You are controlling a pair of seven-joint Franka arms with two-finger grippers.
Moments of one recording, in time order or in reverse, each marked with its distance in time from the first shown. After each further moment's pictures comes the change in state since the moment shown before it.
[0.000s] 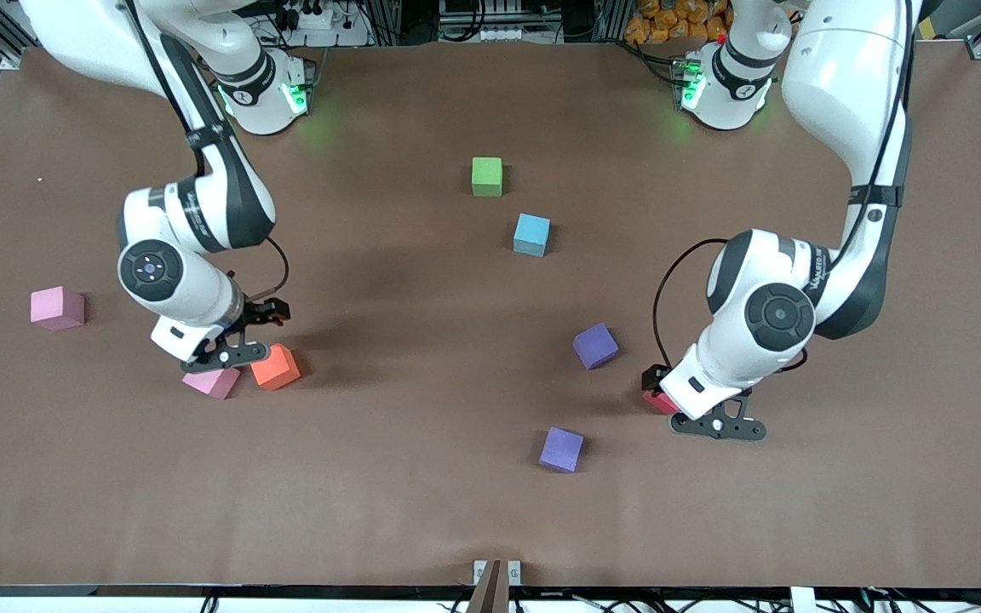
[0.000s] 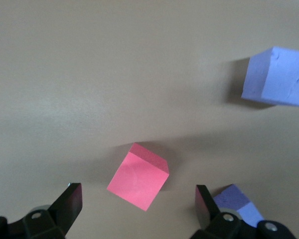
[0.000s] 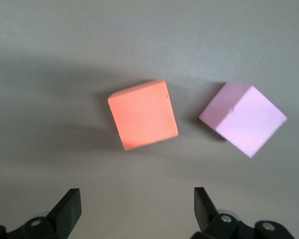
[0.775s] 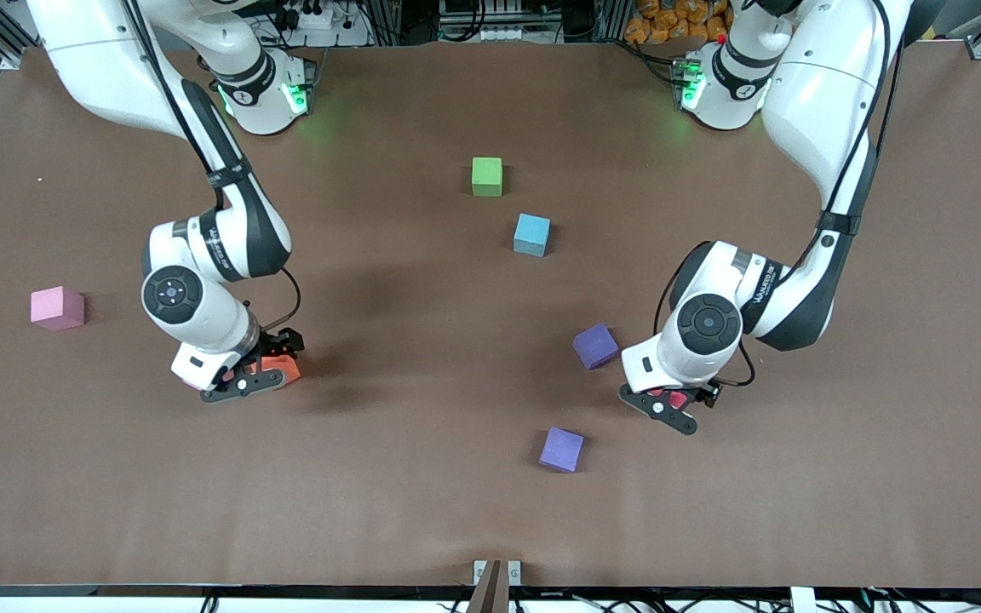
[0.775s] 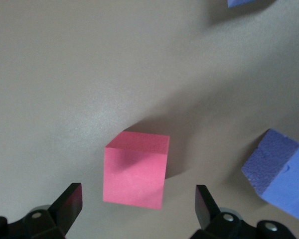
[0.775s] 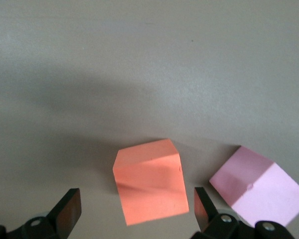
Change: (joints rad) left arm 0.032 0.053 -0.102 -0.052 0.224 0.000 0.262; right arm -0.007 0.133 0.012 0.094 0.000 0.133 -0.082
